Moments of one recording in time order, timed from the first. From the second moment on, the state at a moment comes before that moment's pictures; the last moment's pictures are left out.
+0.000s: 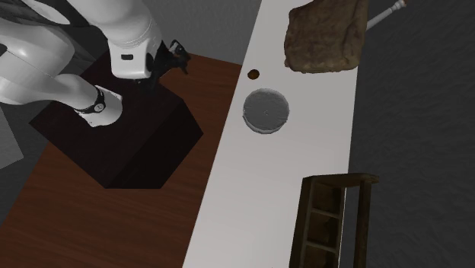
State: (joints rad) arm 0.10 -0.46 0.30 -2.36 0.21 1.94 0.50
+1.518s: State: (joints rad) arm 0.28 0.40 0.51 -1.81 -0.18 2.20 1.11
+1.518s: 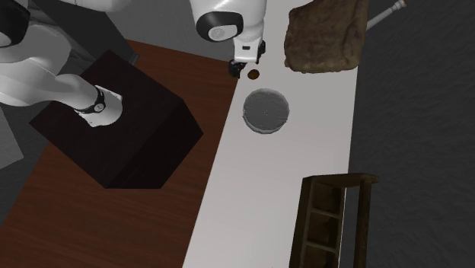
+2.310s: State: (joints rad) arm 0.36 0.59 0.46 -1.68 -0.27 2.25 1.18
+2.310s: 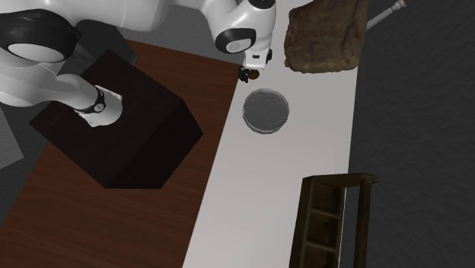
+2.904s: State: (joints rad) arm 0.36 0.59 0.46 -1.68 -0.27 2.25 1.18
